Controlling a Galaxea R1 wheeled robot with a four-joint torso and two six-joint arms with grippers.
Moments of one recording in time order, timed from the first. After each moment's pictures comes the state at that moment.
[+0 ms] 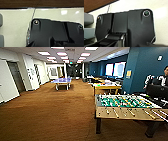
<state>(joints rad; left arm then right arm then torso) 1.47 2.98 -2.75 -0.14 -0.18 0.05 -1.45 3.04 -2.74 0.09 -0.02 -0.05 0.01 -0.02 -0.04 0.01</state>
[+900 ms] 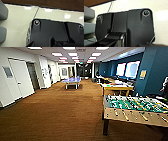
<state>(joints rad) 1.48 2.98 -2.75 -0.14 -0.18 0.05 -1.46 3.04 -2.74 0.09 -0.02 -0.05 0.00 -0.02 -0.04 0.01</state>
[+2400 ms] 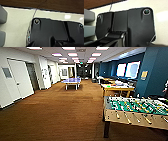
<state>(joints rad) 1.48 2.98 -2.75 -0.14 -0.18 0.05 -1.47 3.04 -2.74 0.09 -0.02 -0.05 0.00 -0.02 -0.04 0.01</state>
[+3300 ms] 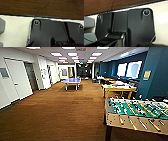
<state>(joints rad) 1.48 2.98 -2.75 -0.14 -0.18 0.05 -1.46 3.04 -2.74 0.09 -0.02 -0.05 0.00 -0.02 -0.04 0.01</state>
